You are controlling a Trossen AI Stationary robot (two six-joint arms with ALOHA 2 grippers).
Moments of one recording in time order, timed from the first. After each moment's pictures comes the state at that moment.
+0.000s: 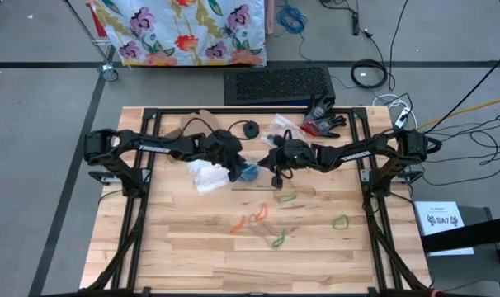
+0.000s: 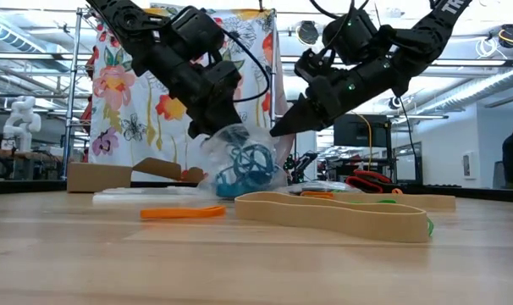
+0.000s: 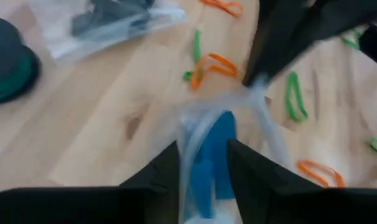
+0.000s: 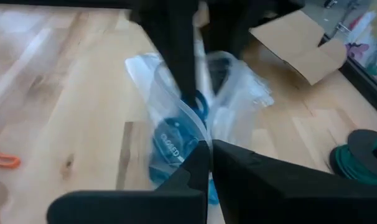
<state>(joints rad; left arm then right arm) 0.26 1.55 0.86 0.00 0.16 -0.25 -0.18 1.62 0.73 0.43 -0.04 -0.09</state>
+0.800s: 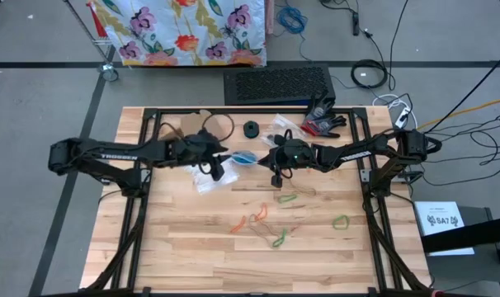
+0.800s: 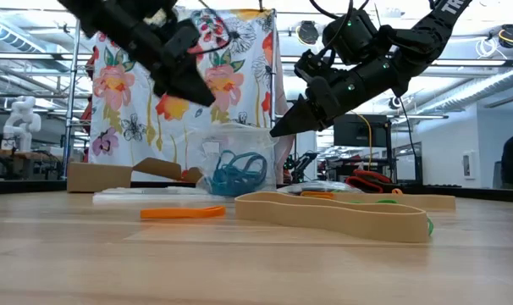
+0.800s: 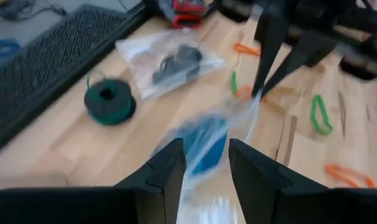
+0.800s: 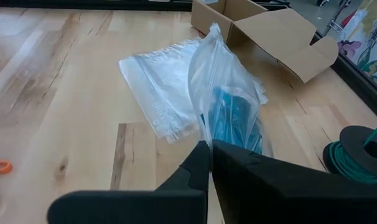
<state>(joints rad) 0.18 1.19 0.71 -0.08 -0.18 -0.18 -0.18 1.62 0.73 0.44 -0.02 -0.07</state>
